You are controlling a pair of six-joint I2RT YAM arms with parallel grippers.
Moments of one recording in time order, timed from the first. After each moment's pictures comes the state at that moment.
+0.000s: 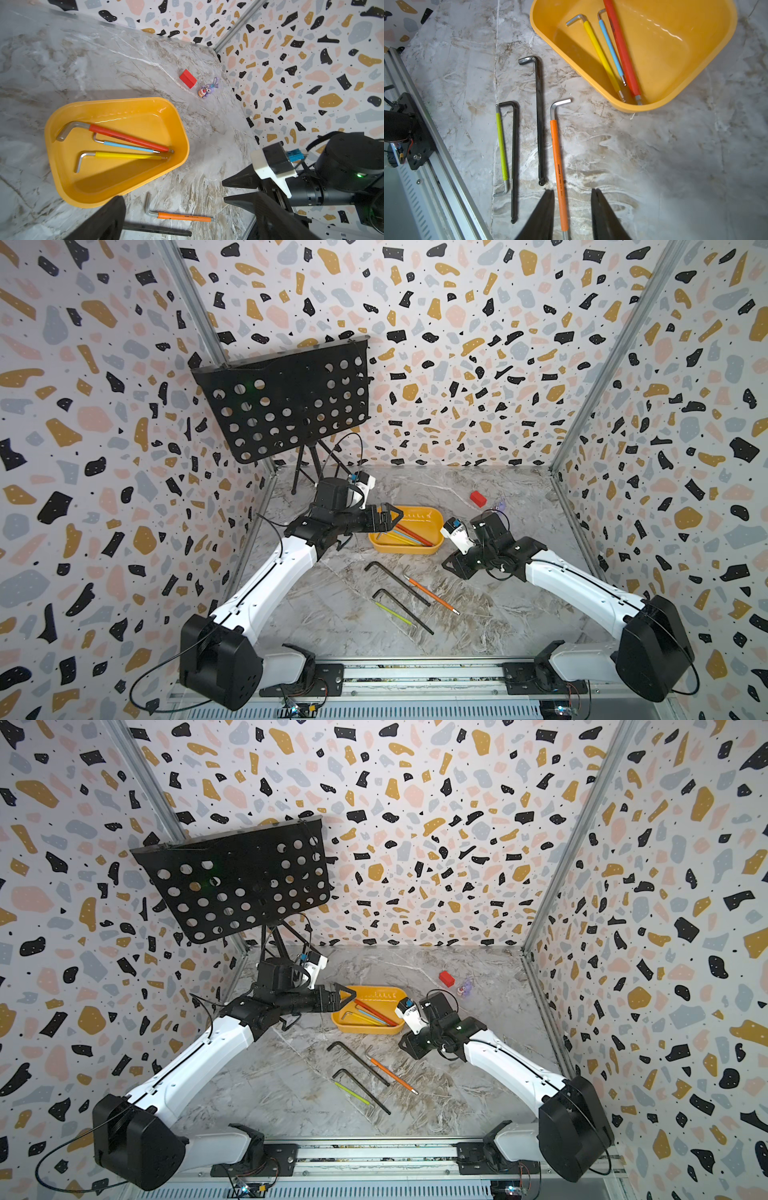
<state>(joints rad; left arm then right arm) -0.38 1.30 1.11 -0.39 0.53 -0.39 0.61 1.30 0.88 -0.50 -0.35 0.02</state>
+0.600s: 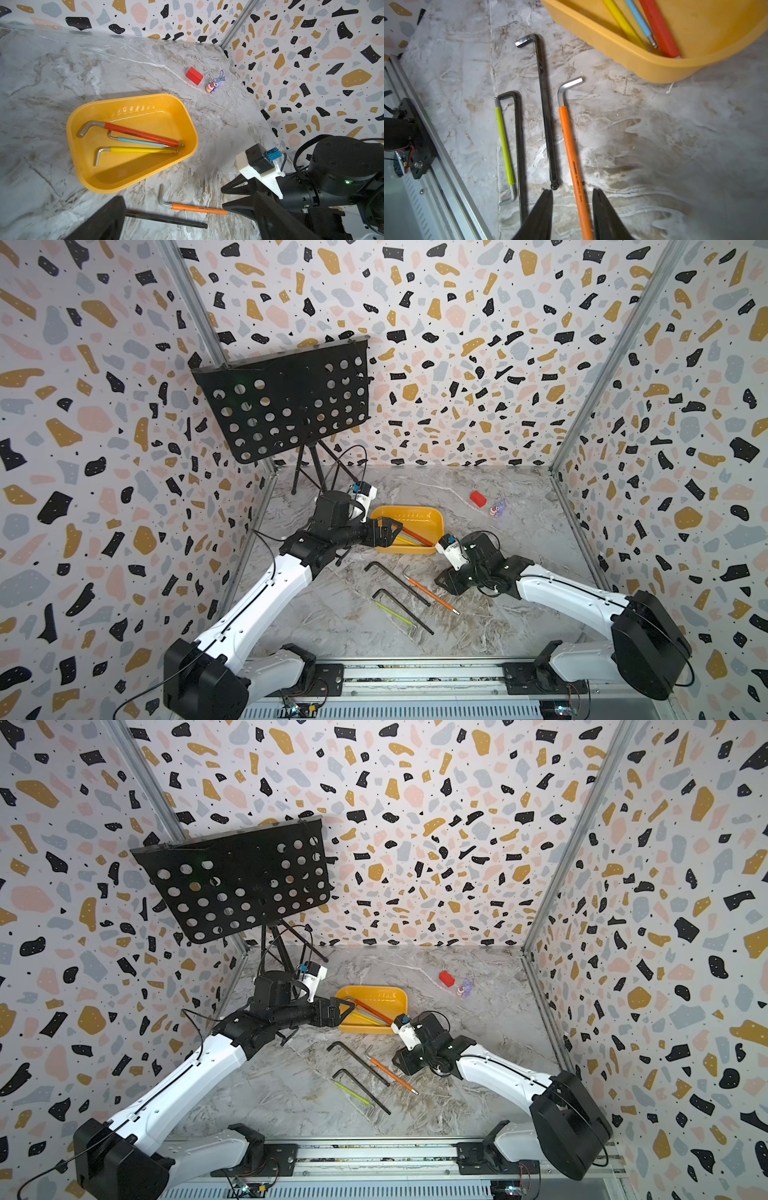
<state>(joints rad) -0.43 1.17 1.02 -0.40 0.38 -0.31 0.72 1.35 0.75 -0.32 -0.31 0.20</state>
